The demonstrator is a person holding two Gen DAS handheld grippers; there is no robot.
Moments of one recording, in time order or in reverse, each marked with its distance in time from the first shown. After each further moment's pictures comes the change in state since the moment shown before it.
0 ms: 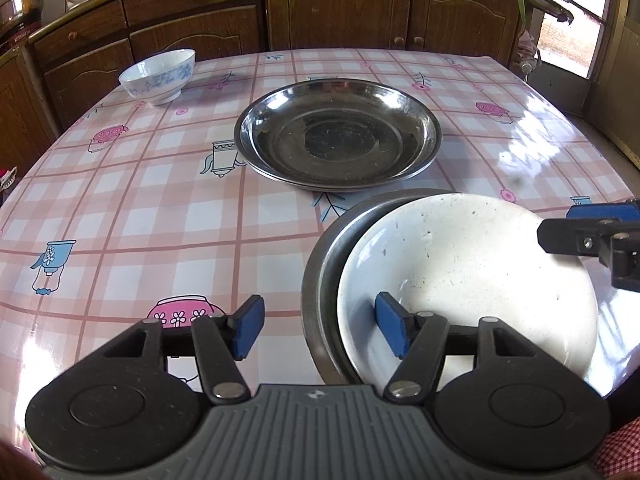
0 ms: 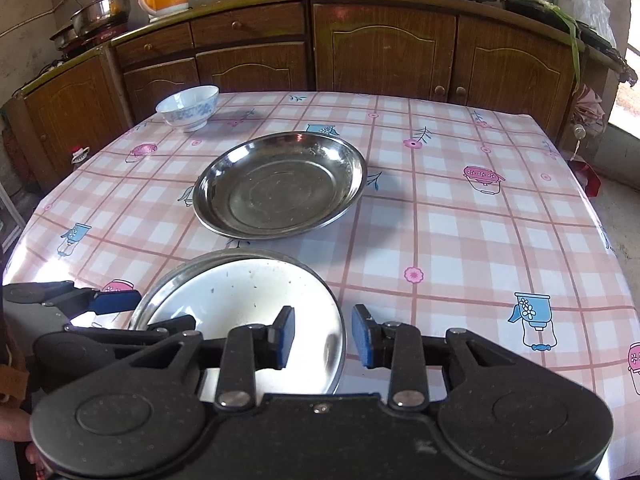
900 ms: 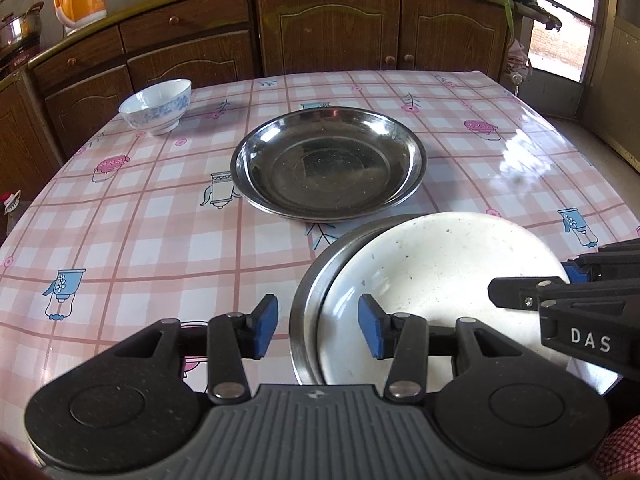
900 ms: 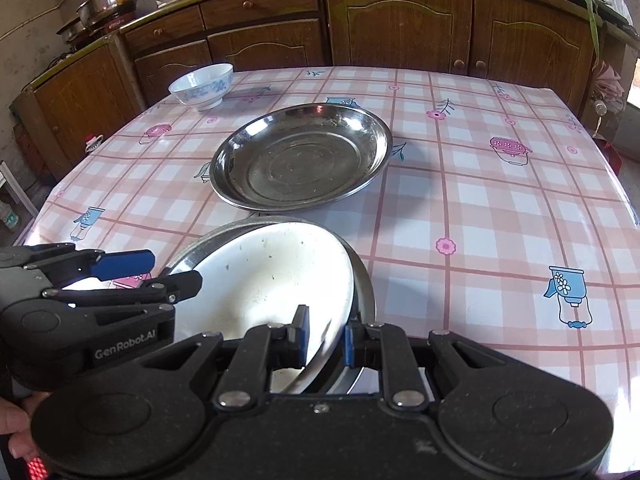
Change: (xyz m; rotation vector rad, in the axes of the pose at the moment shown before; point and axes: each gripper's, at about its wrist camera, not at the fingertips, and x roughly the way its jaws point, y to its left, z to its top) left arm -0.014 -0.007 0.006 0.027 -0.047 0.009; right arm 0.016 0.008 -0.008 0.011 0.060 0.063
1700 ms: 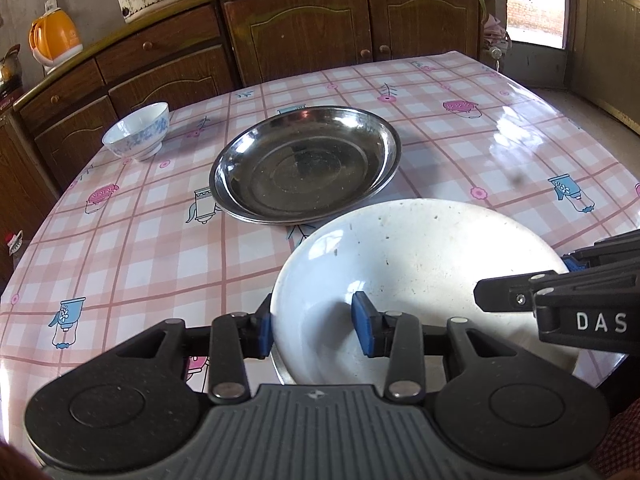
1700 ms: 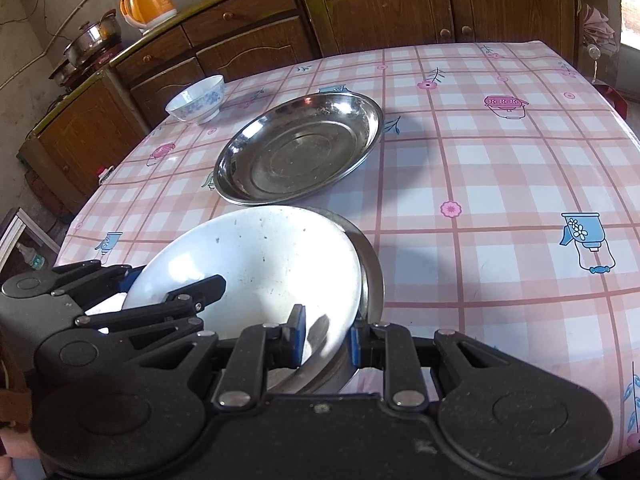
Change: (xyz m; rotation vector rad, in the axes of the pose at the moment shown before) left arm -0.002 -0.022 -0.002 0.134 -0.018 0.029; right arm -0.002 -0.021 -0.013 0.166 0.016 0.111
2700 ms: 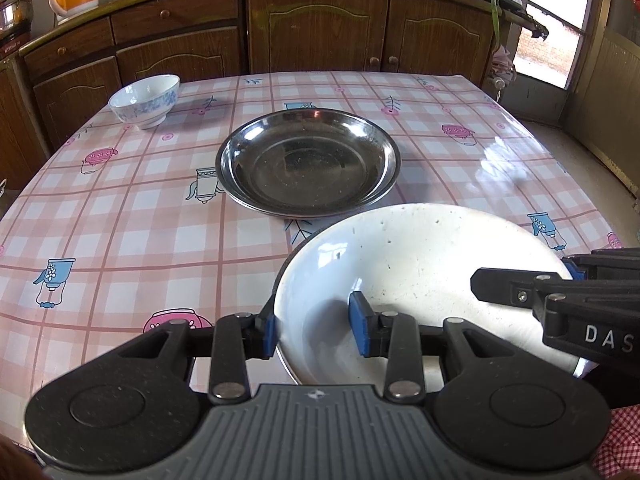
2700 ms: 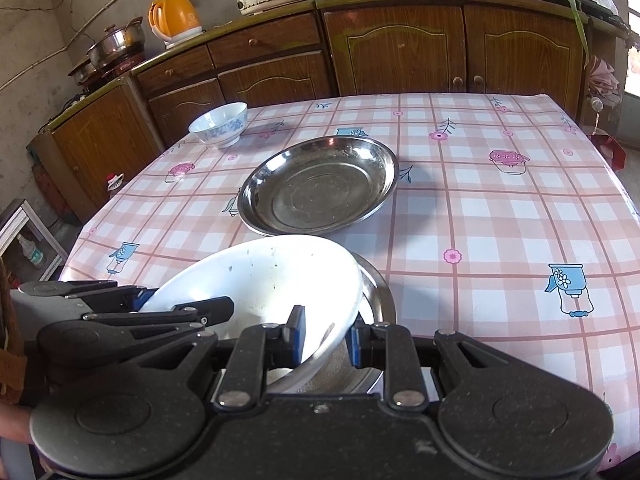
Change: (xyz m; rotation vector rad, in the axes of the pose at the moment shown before) left arm -0.015 0.021 0.001 -0.148 0.024 -0.101; right arm -0.031 0.023 0.003 -0.091 -0.093 -0.024
